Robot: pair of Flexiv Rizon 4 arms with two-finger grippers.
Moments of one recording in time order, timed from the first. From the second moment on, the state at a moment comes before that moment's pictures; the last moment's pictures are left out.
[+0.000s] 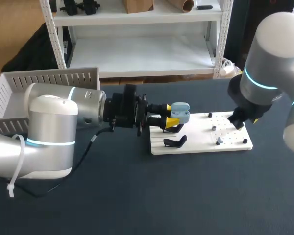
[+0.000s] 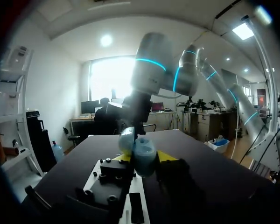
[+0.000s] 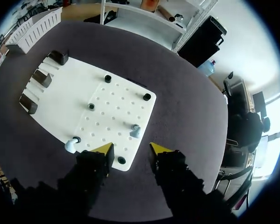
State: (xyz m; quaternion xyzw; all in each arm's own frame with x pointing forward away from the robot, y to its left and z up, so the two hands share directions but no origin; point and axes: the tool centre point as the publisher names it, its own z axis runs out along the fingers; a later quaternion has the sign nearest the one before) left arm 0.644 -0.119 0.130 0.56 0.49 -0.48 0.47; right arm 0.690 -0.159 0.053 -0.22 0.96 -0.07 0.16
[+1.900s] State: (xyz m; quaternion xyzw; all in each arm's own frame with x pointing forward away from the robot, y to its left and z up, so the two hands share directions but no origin) left arm 0.644 -0.119 0.130 0.56 0.49 -0.48 0.47; right arm 0.705 -0.163 0.029 -0.20 0.97 -0.08 0.14
